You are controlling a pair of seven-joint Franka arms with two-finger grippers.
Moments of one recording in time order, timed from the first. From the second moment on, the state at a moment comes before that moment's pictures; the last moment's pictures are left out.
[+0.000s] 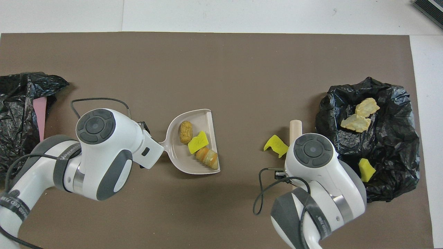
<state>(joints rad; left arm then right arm) -0.43 0.04 0.01 -2.16 -0.05 2.17 1.06 0.23 -0.08 0.16 -2.37 -0.03 1.98 0.56</state>
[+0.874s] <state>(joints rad) -0.43 0.04 0.01 -2.16 -0.05 2.17 1.06 0.51 0.21 0.17 -2.06 0.40 2.18 0.61</state>
